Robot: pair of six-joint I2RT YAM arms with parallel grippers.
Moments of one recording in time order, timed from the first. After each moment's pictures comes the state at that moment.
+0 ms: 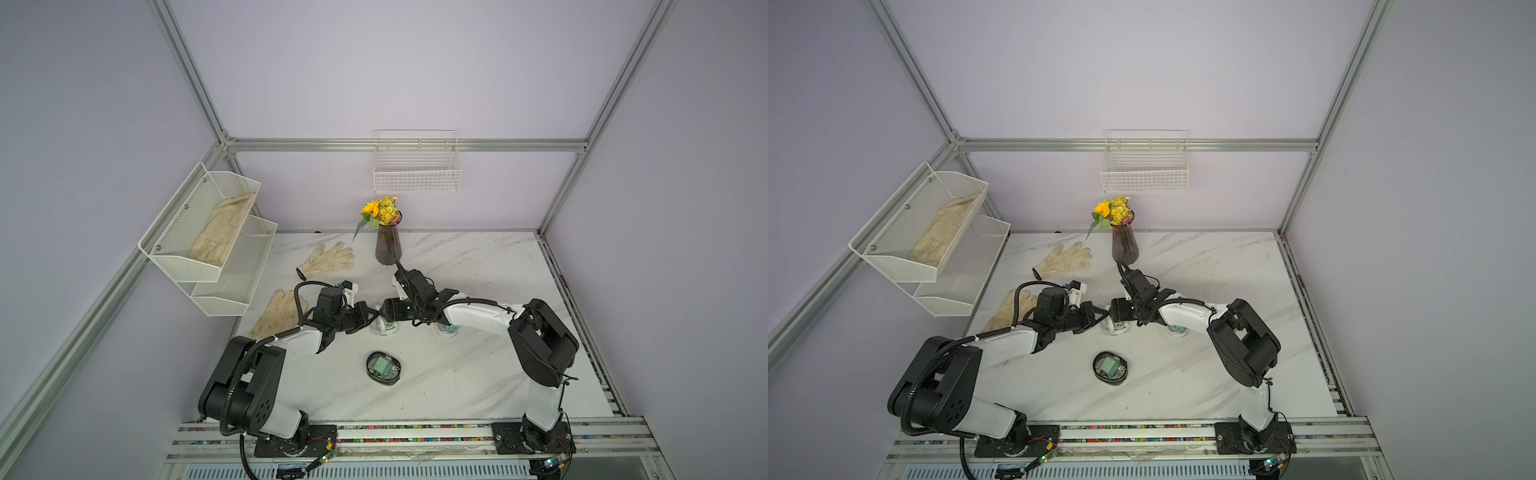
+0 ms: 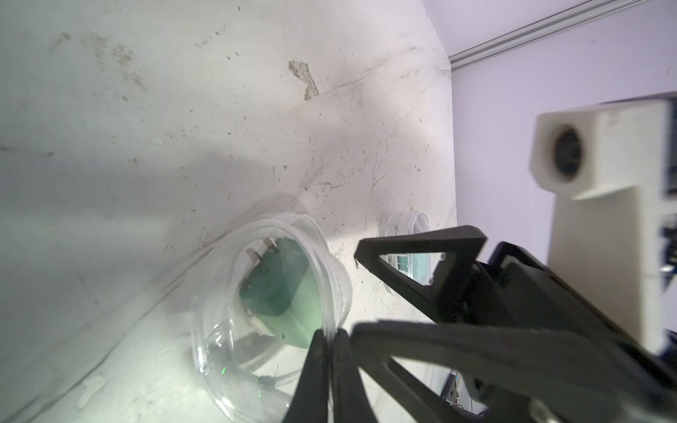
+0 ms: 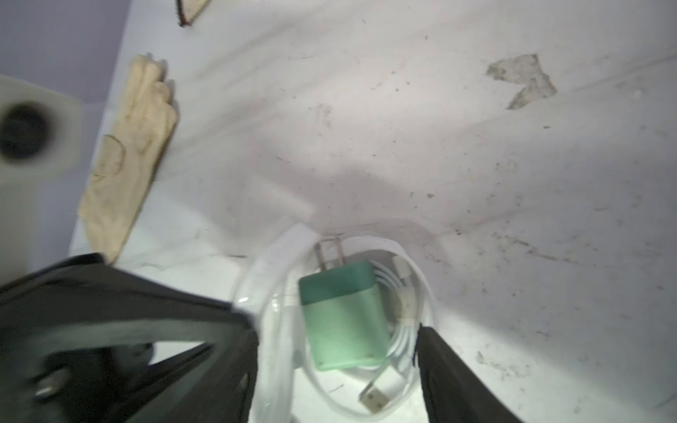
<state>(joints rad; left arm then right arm) -0.30 1.50 0.61 0.23 0.56 -0.78 0.76 1.88 1.27 -0.19 -0.17 0.58</state>
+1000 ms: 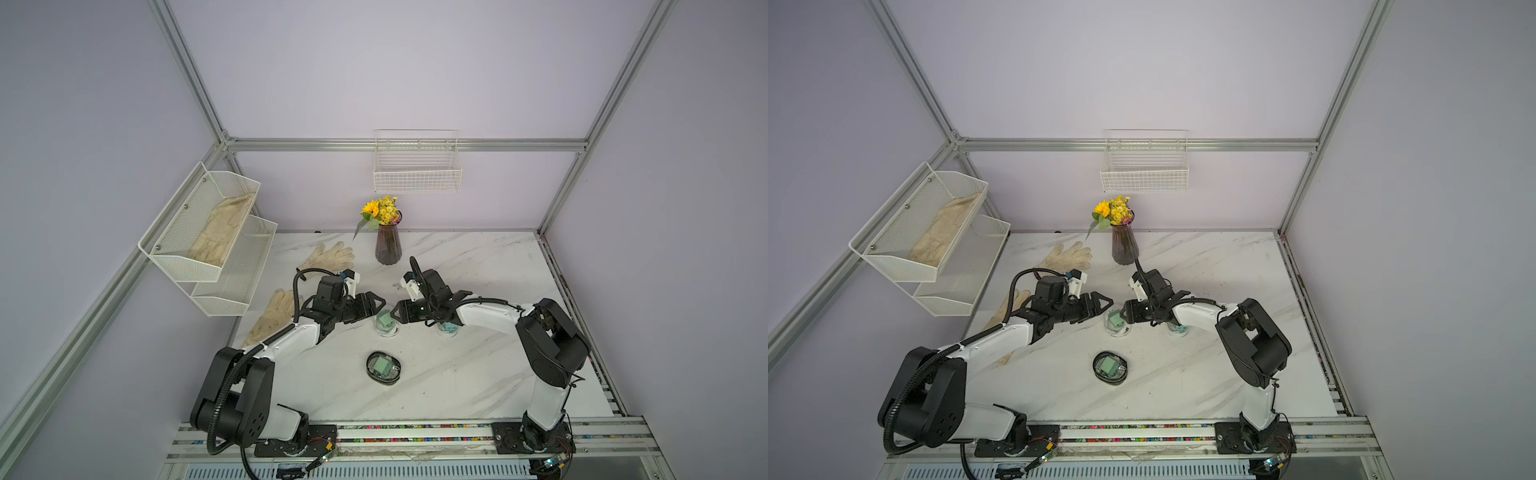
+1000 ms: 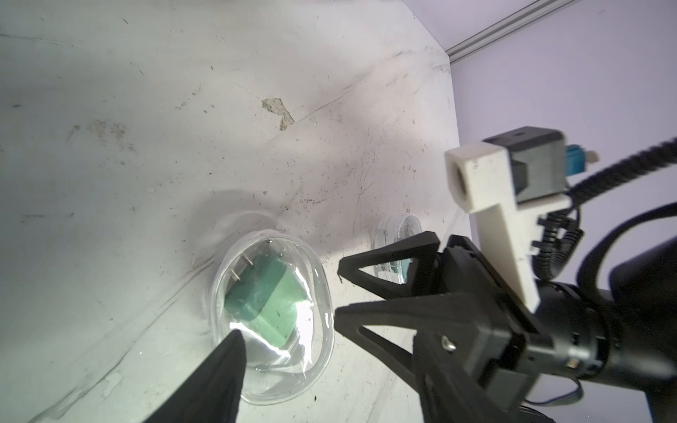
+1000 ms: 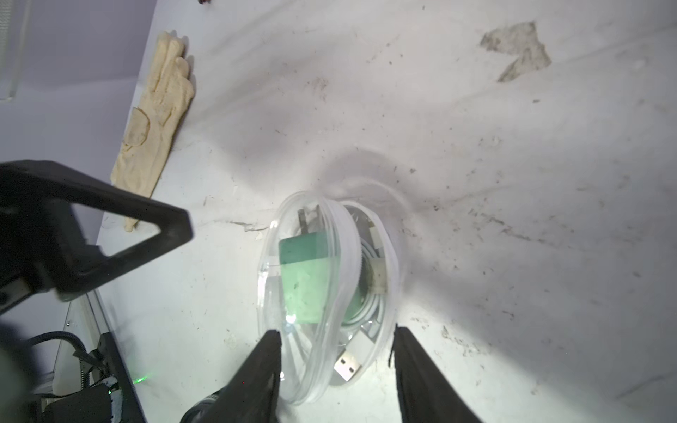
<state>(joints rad) -0.30 1.40 0.74 -0.01 0.50 -0.65 0.66 1.86 1.14 -0.11 -0.34 0.48</state>
